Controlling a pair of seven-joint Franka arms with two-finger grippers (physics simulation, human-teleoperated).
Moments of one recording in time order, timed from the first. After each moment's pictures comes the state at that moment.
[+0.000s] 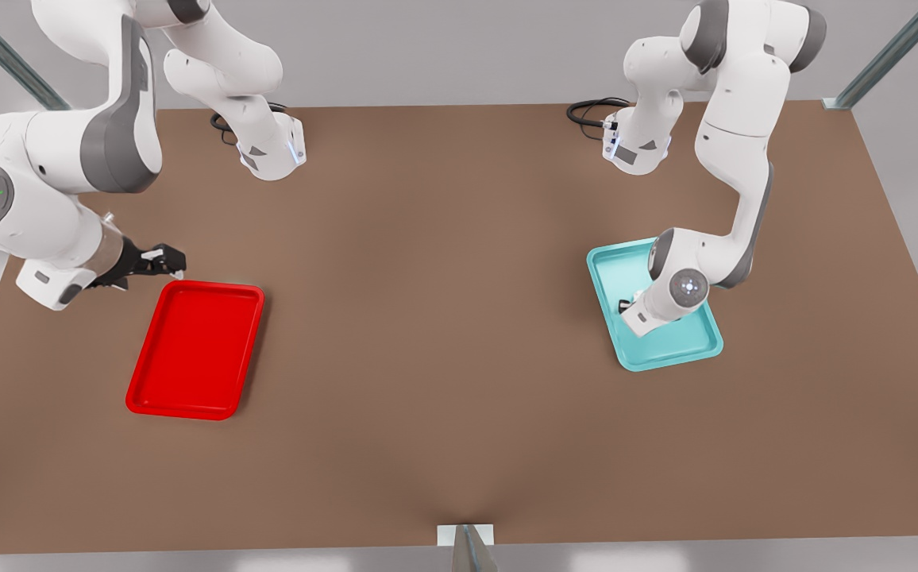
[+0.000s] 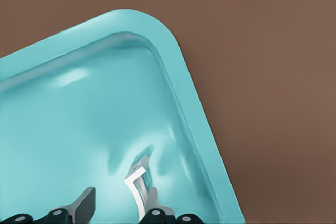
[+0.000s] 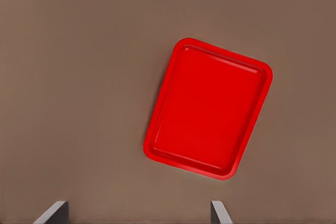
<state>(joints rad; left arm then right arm) -0.09 0.42 -0.08 -2.18 0.12 2.41 -0.06 0.03 0.17 0.02 -1.41 -0.03 1.44 -0.16</state>
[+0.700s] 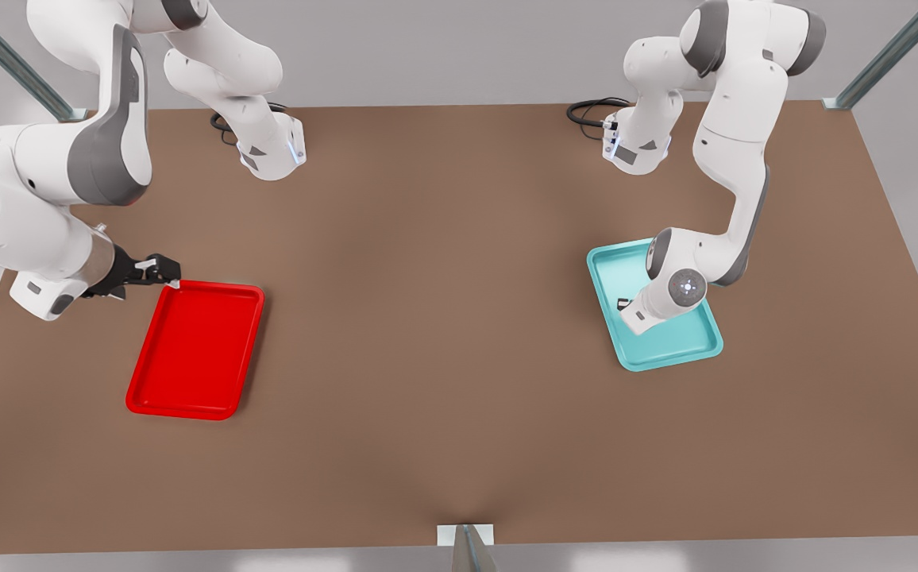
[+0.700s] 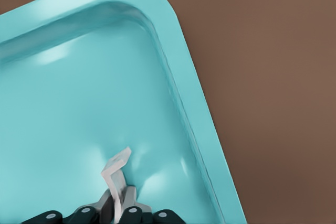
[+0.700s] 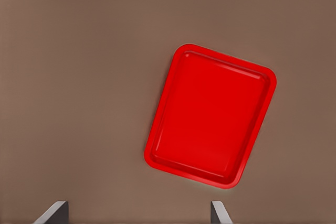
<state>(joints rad) -0.09 0.44 -0.08 -2.20 0.09 2.43 -0.06 0.00 0.20 0.02 -1.41 0.00 1.47 -0.17</state>
